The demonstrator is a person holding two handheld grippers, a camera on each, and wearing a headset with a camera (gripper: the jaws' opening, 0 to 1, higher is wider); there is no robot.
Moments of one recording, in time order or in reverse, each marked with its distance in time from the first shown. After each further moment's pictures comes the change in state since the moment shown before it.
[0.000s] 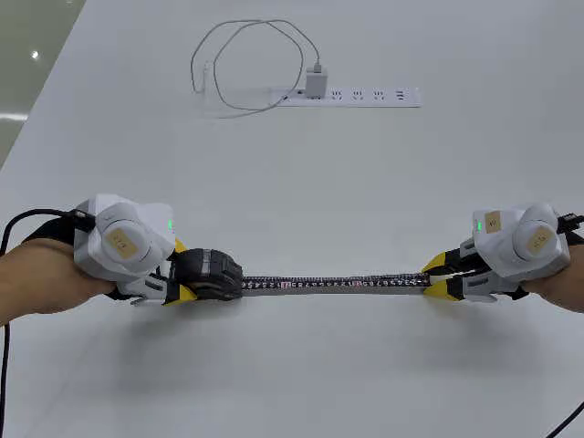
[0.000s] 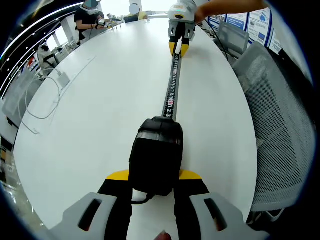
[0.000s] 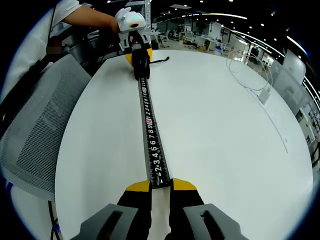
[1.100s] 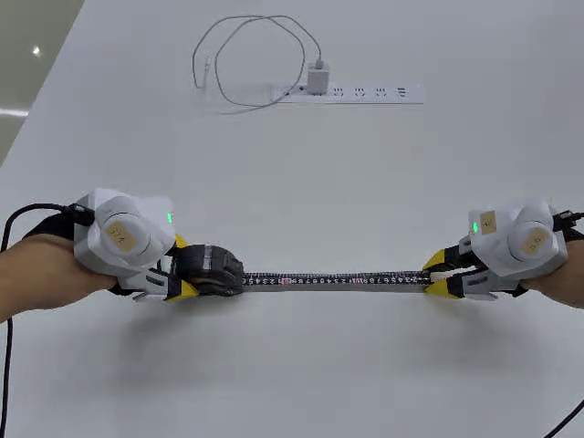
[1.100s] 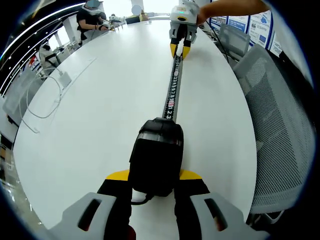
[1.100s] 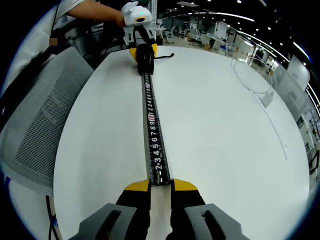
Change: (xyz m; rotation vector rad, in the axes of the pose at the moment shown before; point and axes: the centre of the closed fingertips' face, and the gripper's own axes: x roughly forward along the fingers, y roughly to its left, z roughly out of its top) left arm 0.000 0.000 0.001 -0.014 -0.017 0.002; right arm -0.002 0.004 0.000 -0.047 0.038 -0.002
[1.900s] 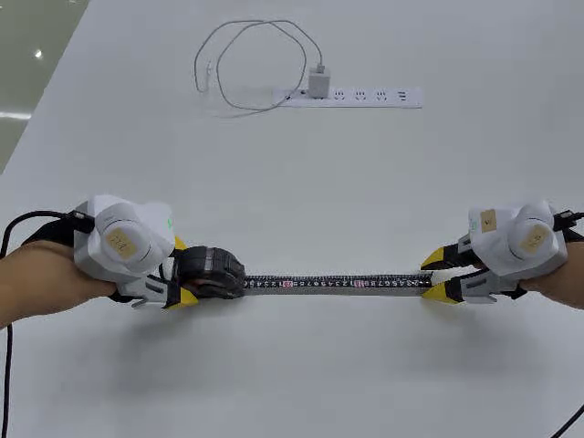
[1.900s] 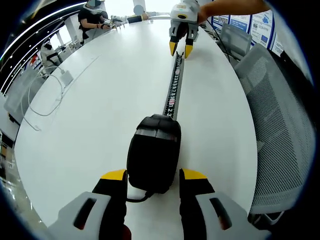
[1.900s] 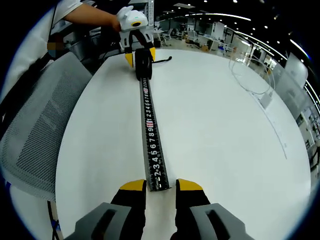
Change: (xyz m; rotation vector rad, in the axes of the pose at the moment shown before) left arm -0.003 -0.001 -0.002 -0.008 0.008 0.014; right arm -0.001 -0.005 0.006 0.023 -0.025 0.000
